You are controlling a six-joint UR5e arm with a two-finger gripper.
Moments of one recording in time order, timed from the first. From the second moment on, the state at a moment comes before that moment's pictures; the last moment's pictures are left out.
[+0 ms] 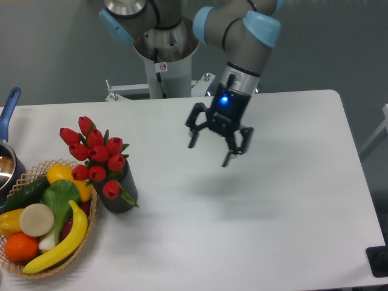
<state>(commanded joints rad) 2.67 -1.63 -2.09 -0.71 0.68 1.27</state>
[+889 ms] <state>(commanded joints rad) 2.54 -1.75 -2.11 -0.71 0.42 1.27</state>
